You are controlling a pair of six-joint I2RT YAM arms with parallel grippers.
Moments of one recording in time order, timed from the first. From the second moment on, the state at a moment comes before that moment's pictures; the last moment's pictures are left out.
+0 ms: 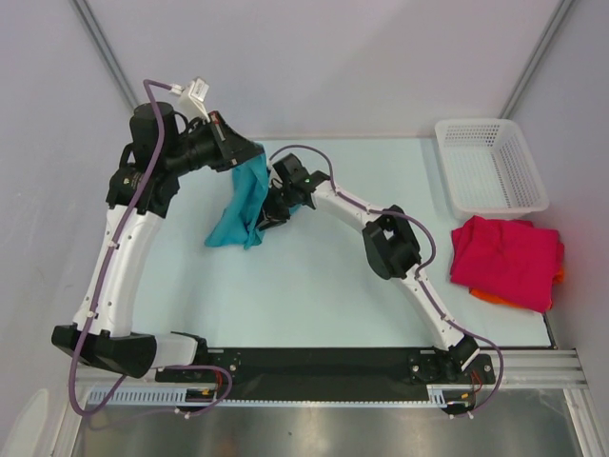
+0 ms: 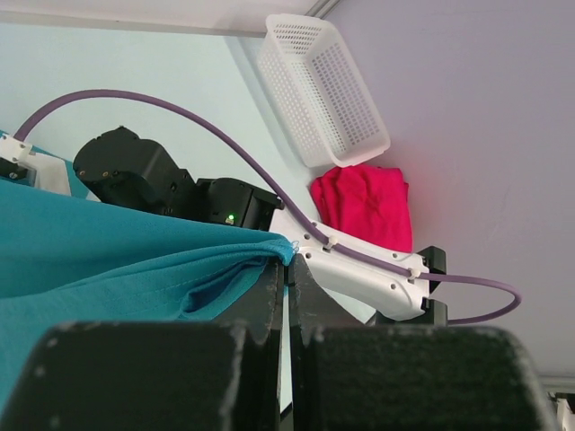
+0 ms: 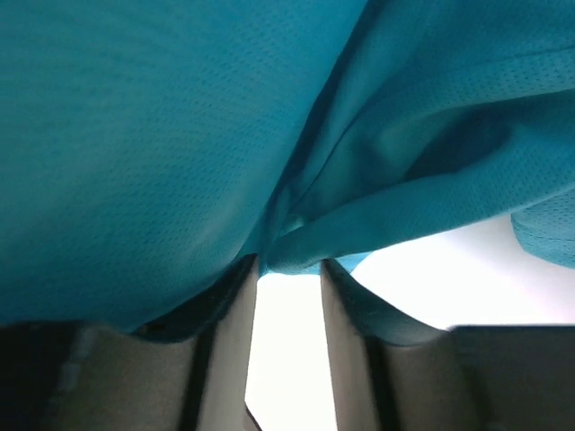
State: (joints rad) left arm -0.22 1.31 1.66 -0.62 0.56 -0.56; right arm 0.73 2.54 2.27 -0.55 -0.58 0.62
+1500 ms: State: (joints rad) left arm 0.22 1.56 1.94 -0.56 0.74 -0.67; right arm 0.07 1.79 2.46 -0.87 0.01 0.43
